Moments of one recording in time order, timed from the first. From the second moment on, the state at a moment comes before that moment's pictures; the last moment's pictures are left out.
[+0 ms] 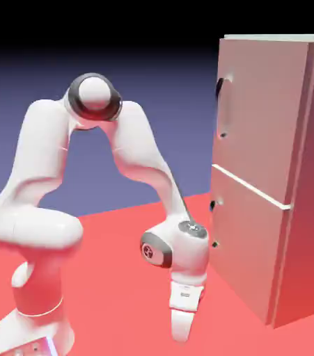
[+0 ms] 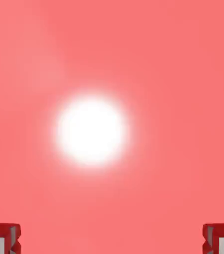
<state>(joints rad) 0.98 0.62 -1.06 -2.69 1.17 2.71 0.29</state>
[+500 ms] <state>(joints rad) 1.42 1.16 -1.55 -2.64 1.70 2.56 0.09</state>
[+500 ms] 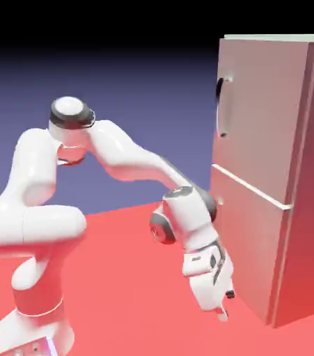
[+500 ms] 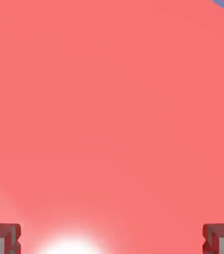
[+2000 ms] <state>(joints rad) 1.77 1.64 -2.41 -2.88 2.35 1.49 -0.53</state>
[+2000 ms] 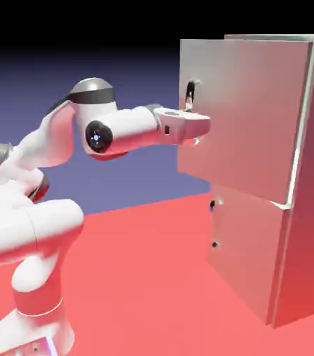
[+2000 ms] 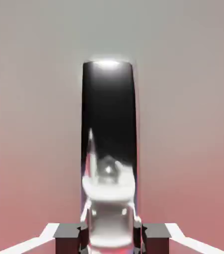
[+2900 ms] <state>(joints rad) 1.23 0.77 -2.54 -2.50 1.58 0.54 -1.25</state>
